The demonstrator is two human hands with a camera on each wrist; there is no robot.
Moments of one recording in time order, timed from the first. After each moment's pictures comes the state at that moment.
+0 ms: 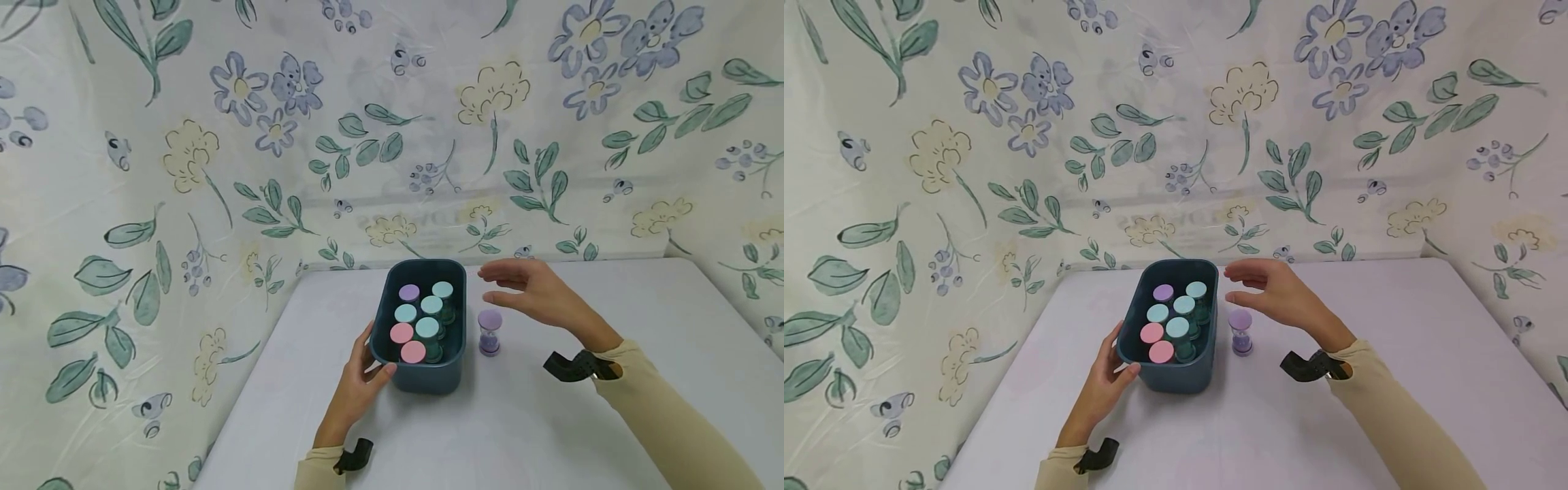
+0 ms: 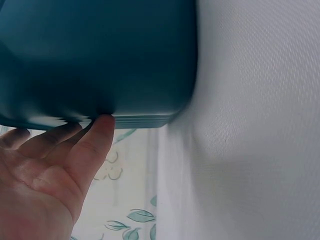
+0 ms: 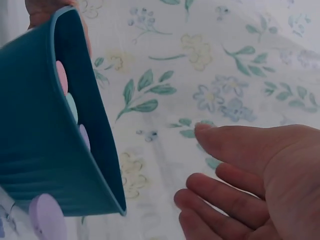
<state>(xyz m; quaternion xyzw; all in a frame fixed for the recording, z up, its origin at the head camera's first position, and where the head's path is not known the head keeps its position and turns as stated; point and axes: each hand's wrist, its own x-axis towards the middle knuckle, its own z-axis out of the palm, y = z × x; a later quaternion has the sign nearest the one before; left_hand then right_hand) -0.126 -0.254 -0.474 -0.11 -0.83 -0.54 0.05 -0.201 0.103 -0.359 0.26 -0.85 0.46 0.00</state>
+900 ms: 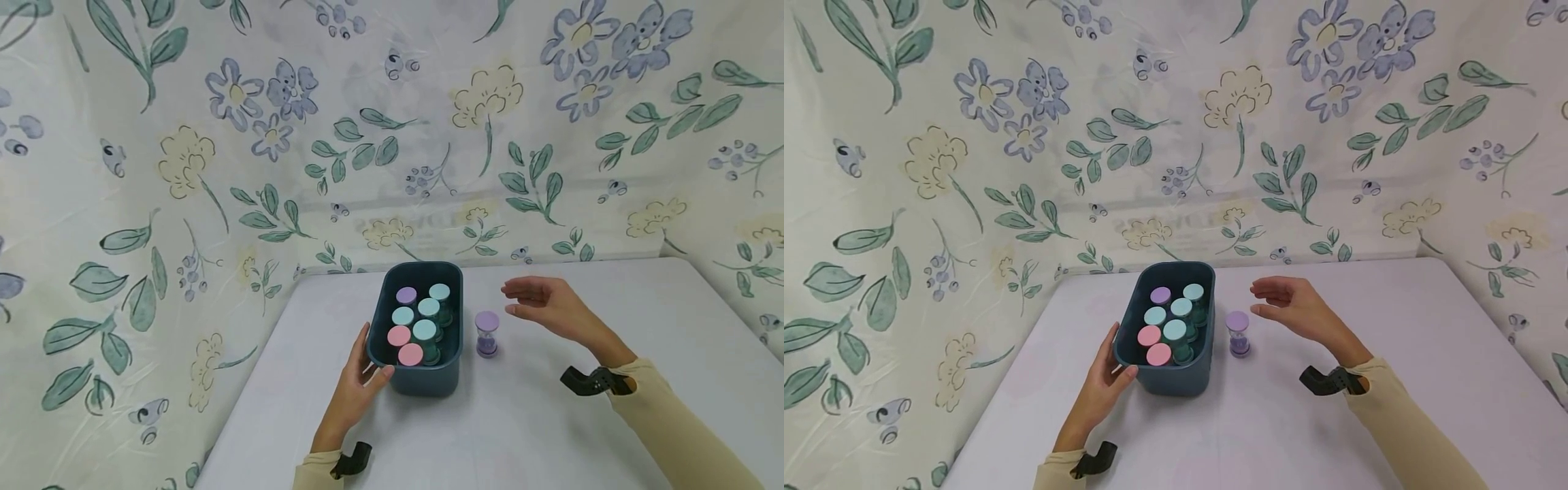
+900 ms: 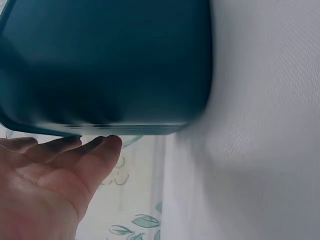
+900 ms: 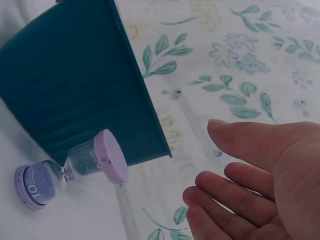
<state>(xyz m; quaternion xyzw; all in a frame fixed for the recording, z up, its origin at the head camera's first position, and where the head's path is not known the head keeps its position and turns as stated) -0.127 -0.253 -0.474 -0.12 -0.83 -0.54 0.05 -0.197 0.137 -0.401 0.21 -0.83 0.51 -0.01</state>
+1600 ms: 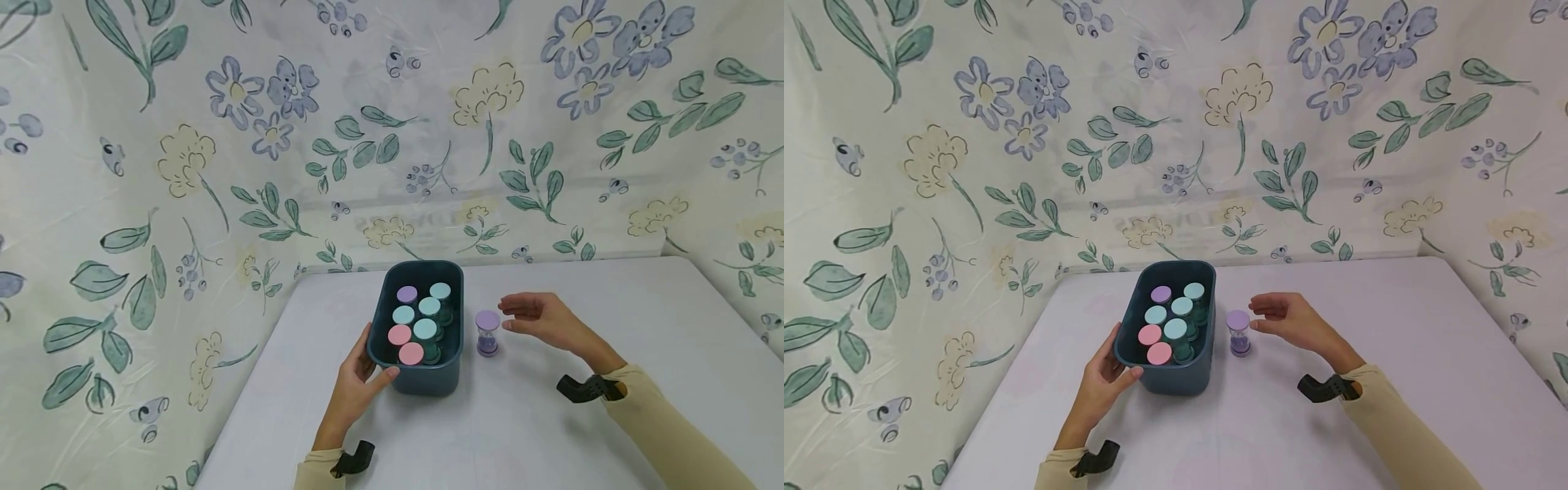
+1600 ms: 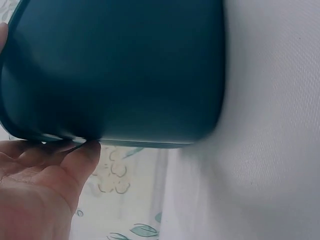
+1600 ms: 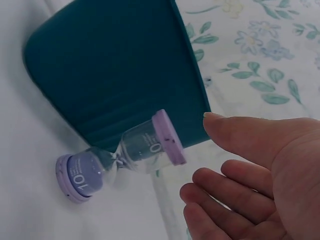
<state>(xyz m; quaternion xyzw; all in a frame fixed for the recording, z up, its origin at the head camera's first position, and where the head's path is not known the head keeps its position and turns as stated) -0.127 -0.251 -0.469 -0.12 -0.80 -0.59 0.05 -0.206 0.134 -0.440 0.22 -0.83 0.51 -0.06</state>
